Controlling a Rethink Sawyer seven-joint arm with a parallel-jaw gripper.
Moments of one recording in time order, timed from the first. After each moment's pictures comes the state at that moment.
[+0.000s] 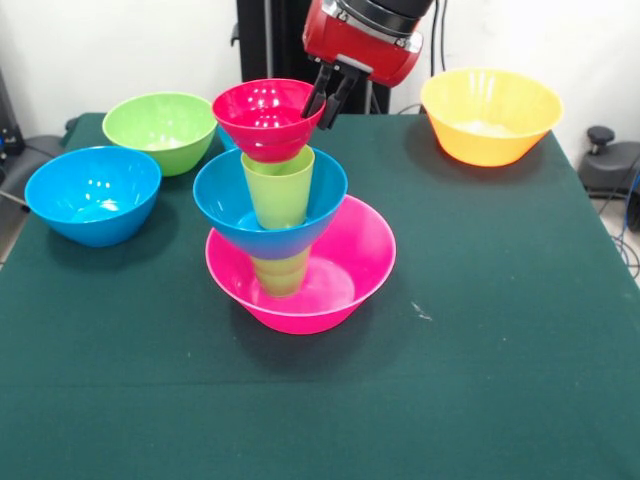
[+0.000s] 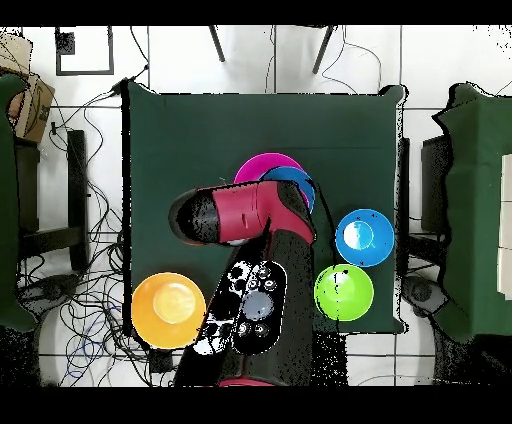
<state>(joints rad) 0.02 -0.69 -0.22 1.52 -0.34 0.72 1.92</state>
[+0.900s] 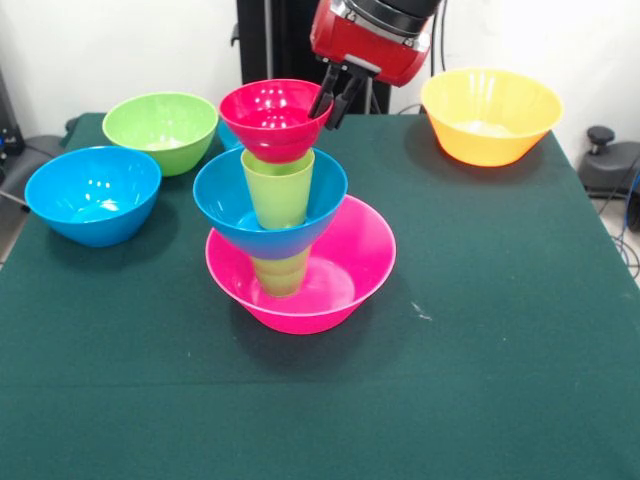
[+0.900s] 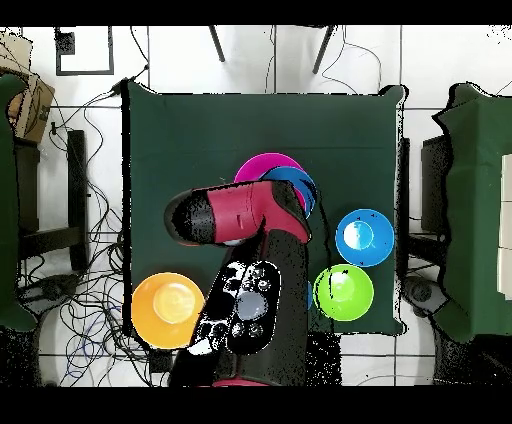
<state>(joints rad) 0.04 -0.69 -0.22 1.52 -0.34 0.72 1.92</state>
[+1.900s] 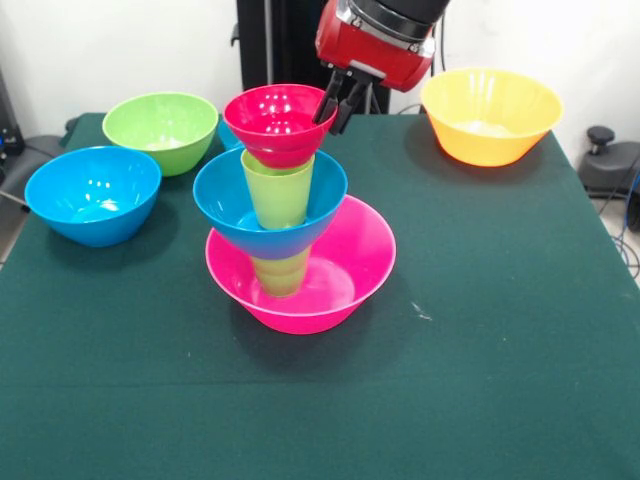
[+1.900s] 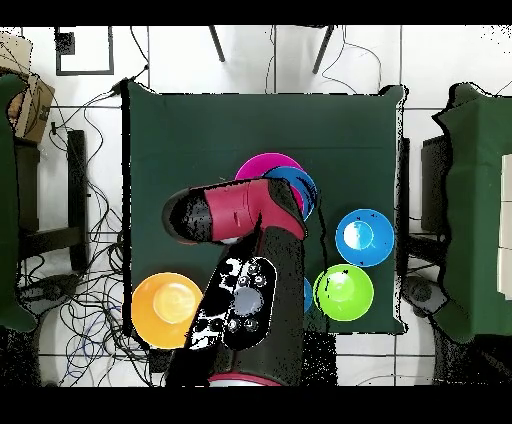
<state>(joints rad) 0.04 -0.67 -0.22 1.50 -0.34 0.72 1.92</state>
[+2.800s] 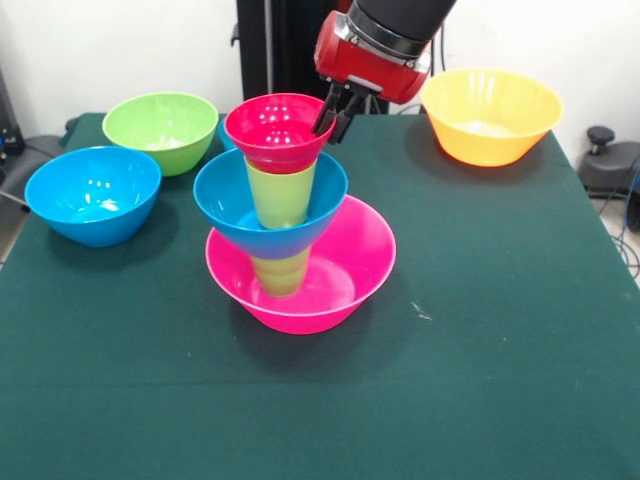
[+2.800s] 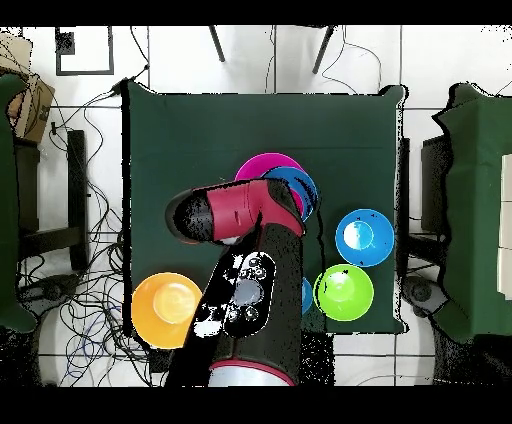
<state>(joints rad) 0.04 -0.64 -0.22 1.50 -0.34 0.72 1.92</state>
